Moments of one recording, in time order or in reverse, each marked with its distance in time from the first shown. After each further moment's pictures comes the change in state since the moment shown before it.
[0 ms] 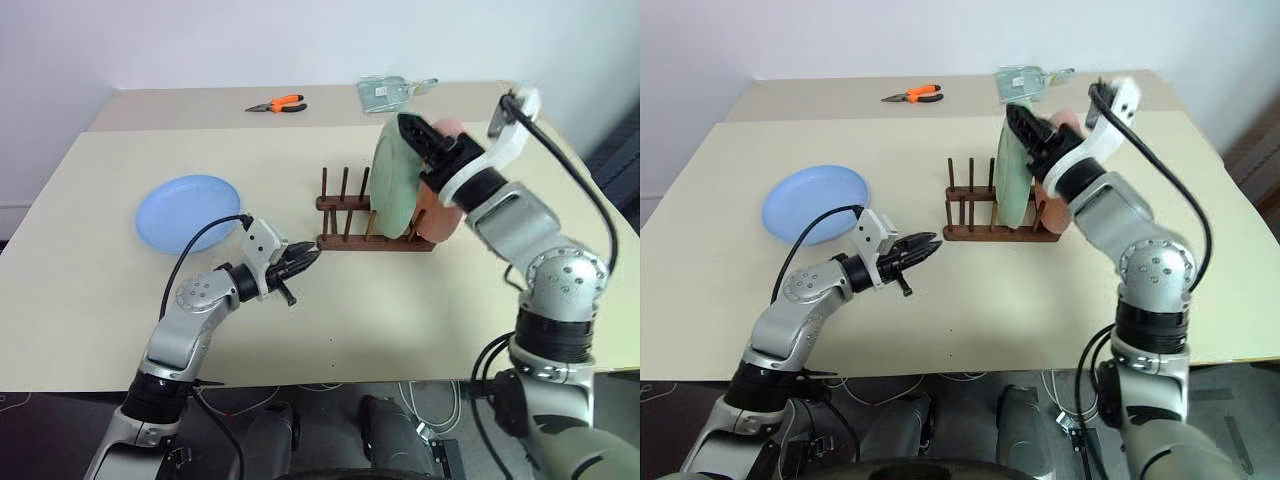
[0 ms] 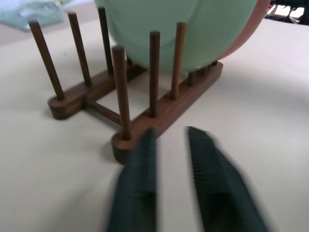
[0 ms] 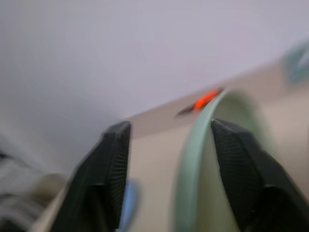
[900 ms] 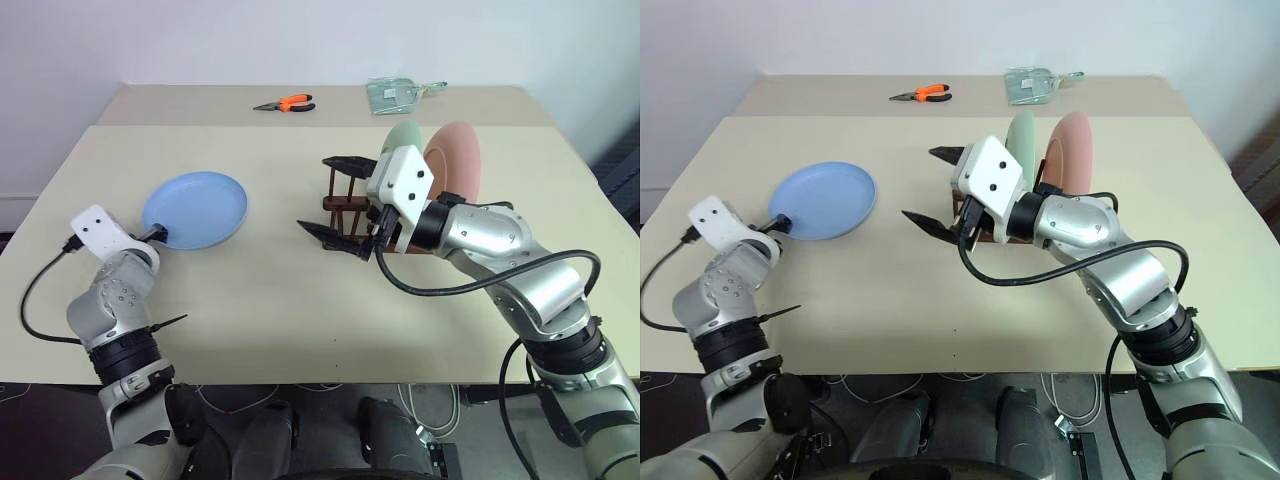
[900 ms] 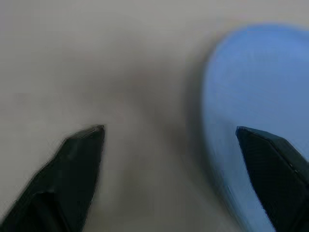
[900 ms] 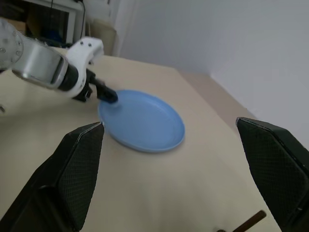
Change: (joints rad) left arm -0.290 -0.186 0.843 0.211 -0.168 0.556 0.940; right arm 0.054 -0.162 0.487 -0.187 -0.711 -0.206 0.720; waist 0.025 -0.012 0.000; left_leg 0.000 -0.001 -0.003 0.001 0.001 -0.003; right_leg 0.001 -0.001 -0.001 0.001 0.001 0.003
